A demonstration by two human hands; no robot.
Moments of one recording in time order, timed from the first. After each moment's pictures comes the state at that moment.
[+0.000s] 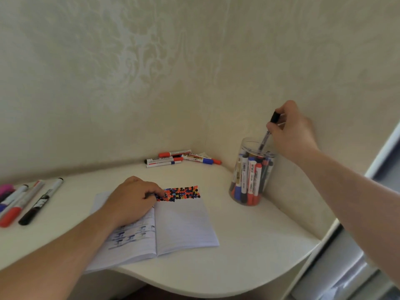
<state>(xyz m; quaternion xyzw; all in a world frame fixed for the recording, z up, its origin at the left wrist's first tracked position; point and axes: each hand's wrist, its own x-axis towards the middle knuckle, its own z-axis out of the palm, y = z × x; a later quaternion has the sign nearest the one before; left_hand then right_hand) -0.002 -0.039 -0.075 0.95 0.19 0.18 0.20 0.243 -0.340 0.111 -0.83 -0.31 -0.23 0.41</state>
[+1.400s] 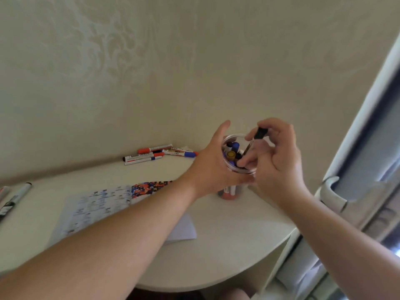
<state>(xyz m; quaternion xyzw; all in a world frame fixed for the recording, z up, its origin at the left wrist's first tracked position) 0.117 -0.229 0.021 0.81 -0.04 0.22 0.54 0.150 -0.387 0.055 -0.68 -0.42 -0.24 0.55</state>
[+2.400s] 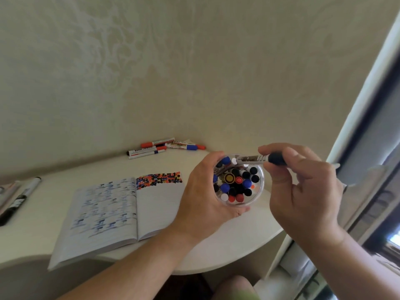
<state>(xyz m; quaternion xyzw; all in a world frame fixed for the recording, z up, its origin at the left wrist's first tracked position) 0.046 -0.260 -0.041 0.84 -0.02 0.38 0.37 0.104 -0.431 0.030 -0.65 -0.48 -0.37 0.46</state>
